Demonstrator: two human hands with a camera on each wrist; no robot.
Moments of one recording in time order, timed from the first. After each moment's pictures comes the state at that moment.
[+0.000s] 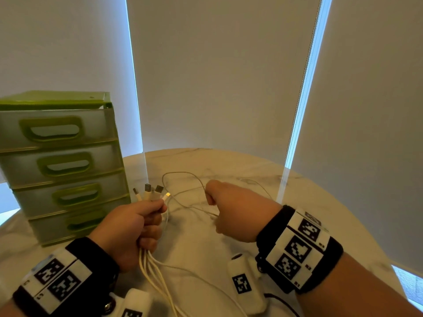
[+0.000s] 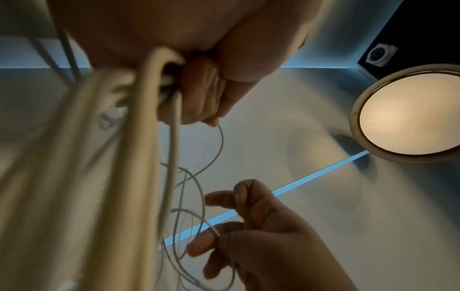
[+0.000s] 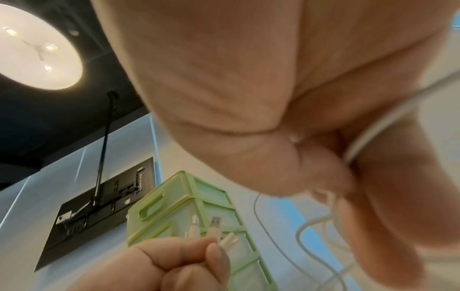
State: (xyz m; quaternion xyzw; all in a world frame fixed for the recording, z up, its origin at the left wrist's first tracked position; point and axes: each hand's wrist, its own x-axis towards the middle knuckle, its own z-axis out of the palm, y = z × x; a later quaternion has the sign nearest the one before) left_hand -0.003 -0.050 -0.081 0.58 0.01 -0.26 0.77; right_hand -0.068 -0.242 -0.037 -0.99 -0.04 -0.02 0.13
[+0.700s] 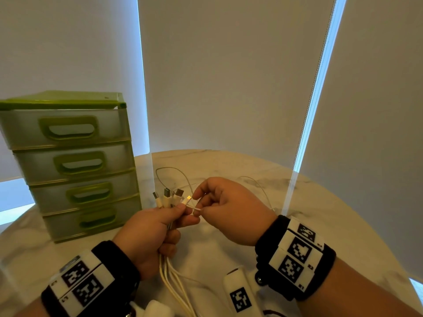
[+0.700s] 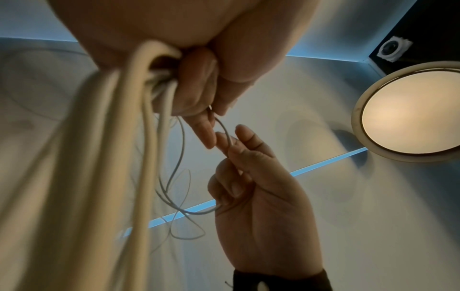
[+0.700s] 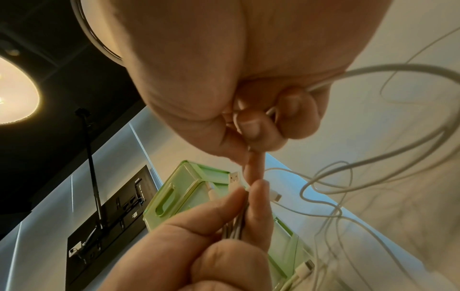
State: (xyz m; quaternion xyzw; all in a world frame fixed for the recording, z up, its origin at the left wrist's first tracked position) left_hand -0.019 -0.065 -0.083 0.60 0.01 -0.23 0.77; right_hand -0.060 -0.222 -0.046 -0.90 -0.07 -0.08 0.42
